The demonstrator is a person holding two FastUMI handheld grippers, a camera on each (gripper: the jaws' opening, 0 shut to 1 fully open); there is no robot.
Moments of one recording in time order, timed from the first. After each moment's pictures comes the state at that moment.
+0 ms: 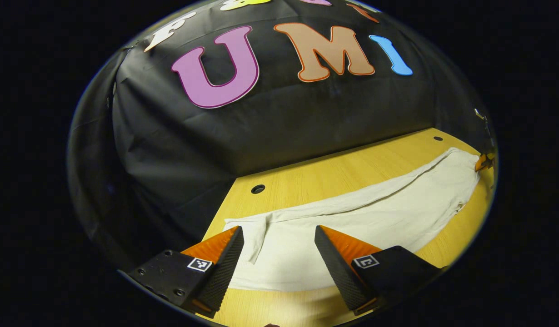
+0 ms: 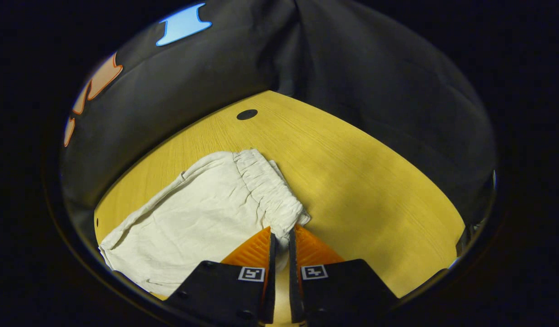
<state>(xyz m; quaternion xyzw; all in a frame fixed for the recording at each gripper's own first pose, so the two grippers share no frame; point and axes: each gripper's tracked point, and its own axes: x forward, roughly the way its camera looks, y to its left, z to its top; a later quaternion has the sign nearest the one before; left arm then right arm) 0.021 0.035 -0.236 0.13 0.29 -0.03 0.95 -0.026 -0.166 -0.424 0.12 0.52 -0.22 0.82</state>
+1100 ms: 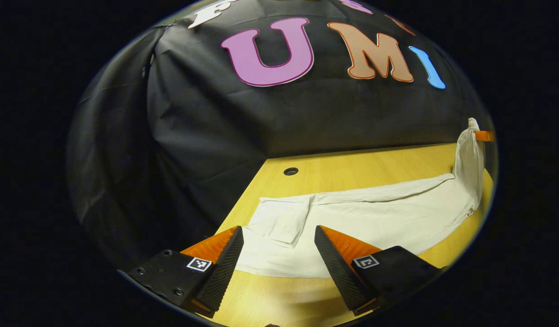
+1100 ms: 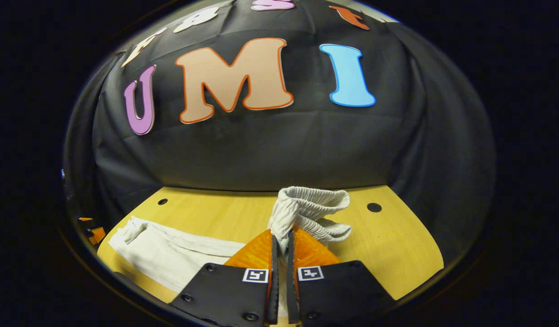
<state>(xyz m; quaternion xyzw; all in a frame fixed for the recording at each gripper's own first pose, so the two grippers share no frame) -0.010 0.120 -0.249 0.07 0.32 0.06 0.94 -0.009 -0.144 -0.122 0.02 0.32 0.07 0.94</state>
